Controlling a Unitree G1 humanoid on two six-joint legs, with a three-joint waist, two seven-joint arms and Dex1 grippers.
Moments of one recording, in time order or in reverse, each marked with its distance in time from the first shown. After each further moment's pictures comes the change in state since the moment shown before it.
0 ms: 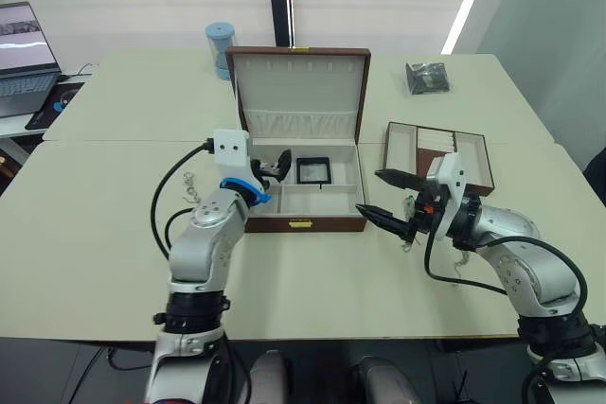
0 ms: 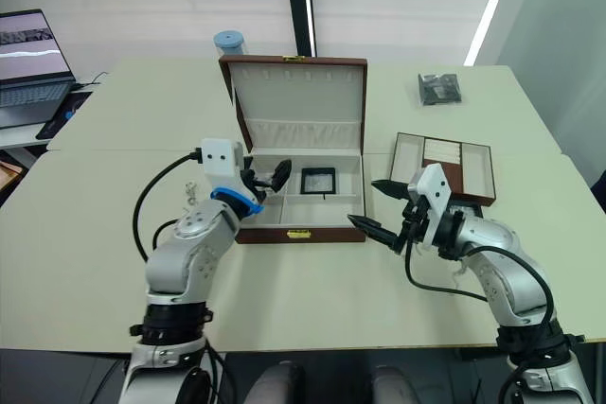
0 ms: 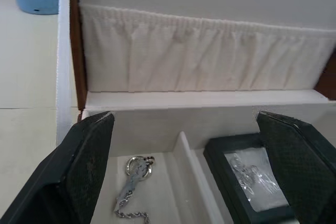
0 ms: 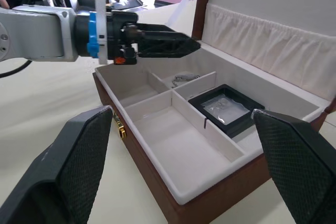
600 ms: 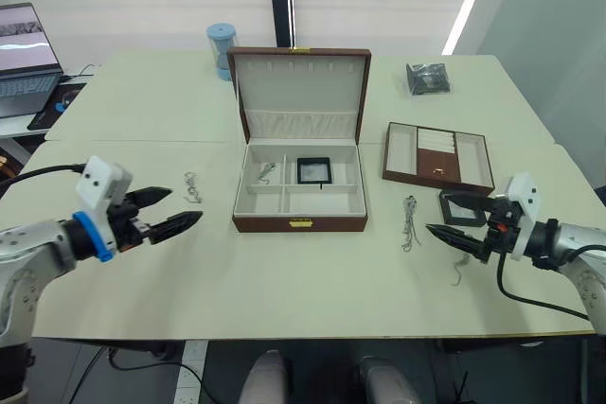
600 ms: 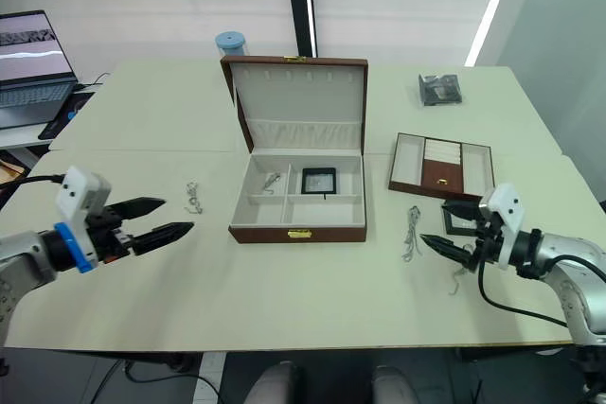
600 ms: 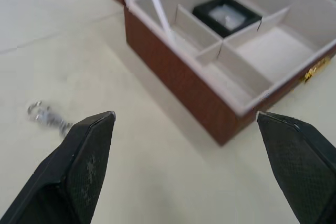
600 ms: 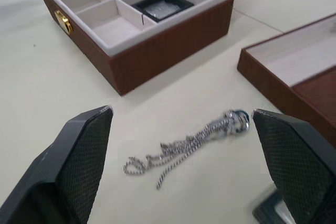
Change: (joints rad) left arm 0.397 0.690 0.346 0.044 -0.242 0.028 -0.681; right arm 0.204 -0.276 -0.219 0.152 0.003 -0.044 0.178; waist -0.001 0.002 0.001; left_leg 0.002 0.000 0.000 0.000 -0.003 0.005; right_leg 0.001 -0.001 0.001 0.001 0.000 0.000
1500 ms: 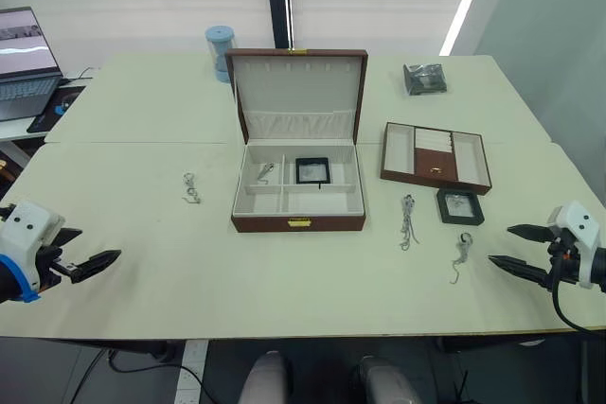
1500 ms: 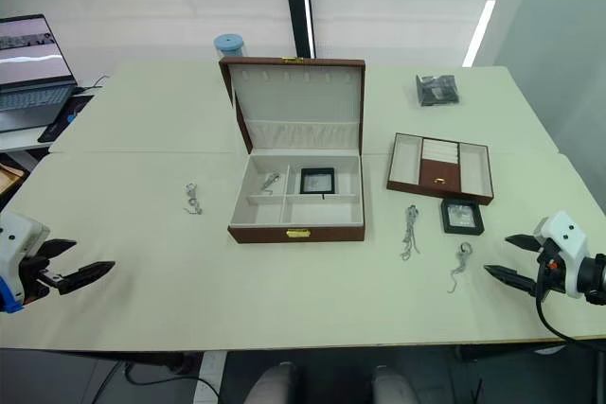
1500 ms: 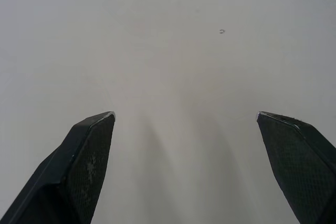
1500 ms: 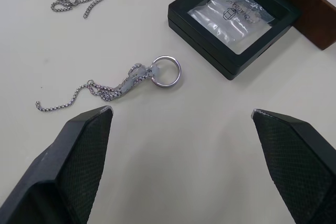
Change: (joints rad) left arm 0.135 0.063 0.064 0.346 0.245 -0.289 -0.023; right arm 0.111 -0.172 -0.068 0.261 -0.129 -0.132 0.134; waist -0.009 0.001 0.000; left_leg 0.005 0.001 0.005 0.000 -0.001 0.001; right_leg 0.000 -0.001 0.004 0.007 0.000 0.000
